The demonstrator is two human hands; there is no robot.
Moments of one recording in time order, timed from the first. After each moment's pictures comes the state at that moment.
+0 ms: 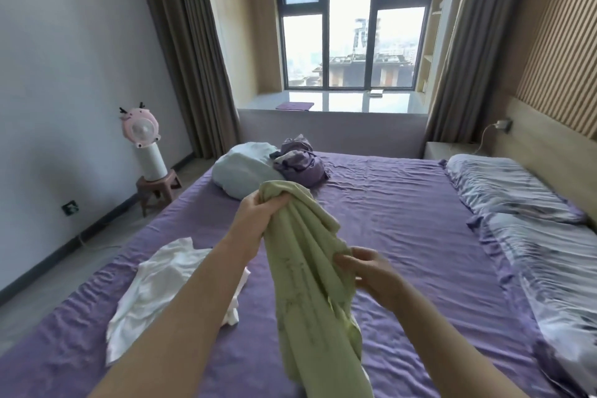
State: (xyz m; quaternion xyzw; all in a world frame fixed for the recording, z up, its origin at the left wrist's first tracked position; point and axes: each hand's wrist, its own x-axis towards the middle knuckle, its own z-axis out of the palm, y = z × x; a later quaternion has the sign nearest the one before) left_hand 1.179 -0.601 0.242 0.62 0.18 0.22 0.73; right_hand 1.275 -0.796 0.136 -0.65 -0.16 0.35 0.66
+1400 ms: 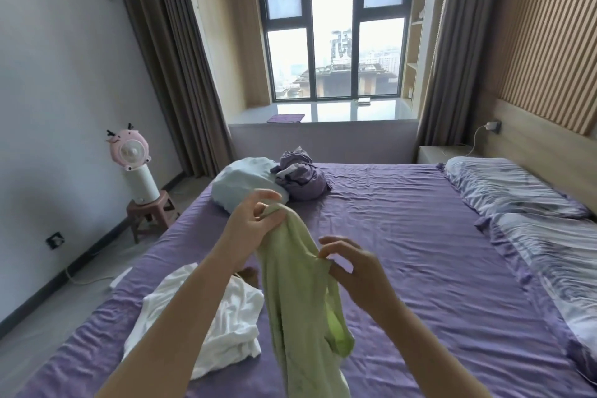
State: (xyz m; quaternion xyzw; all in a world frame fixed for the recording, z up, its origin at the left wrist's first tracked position) left_hand 1.158 -0.496 0.255 0.78 0.09 0.22 0.58; right_hand 1.224 -0.694 0.177 -0.72 -0.41 -0.07 0.56
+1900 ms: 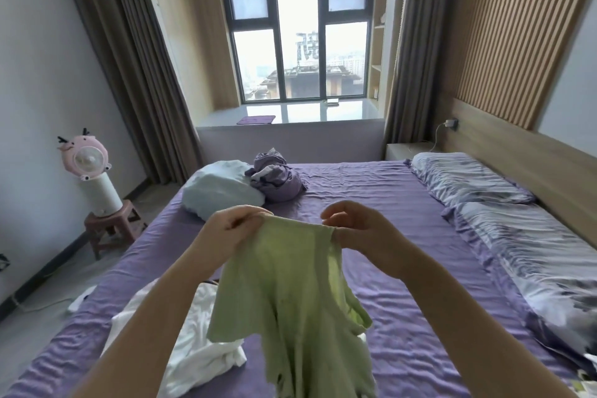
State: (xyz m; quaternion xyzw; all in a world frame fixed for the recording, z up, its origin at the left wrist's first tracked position) left_hand 1.145 -0.476 0.260 0.84 -0.02 0.18 0.51; right_hand 1.234 -0.716 0.245 -0.61 -0.33 0.19 0.69
